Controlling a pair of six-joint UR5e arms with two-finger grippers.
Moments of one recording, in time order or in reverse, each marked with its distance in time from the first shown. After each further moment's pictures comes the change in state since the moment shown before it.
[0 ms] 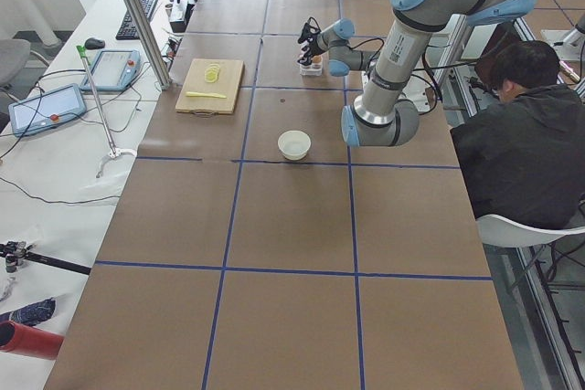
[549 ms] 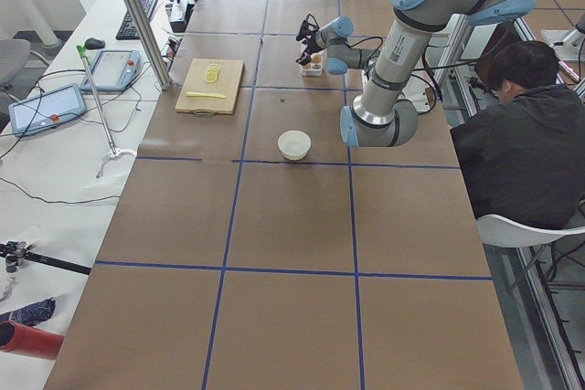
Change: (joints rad) left arm -0.022 0.002 -0.032 0.006 -0.022 0.001; right arm 0.000 0.000 0.006 0.001 -0.001 0.000
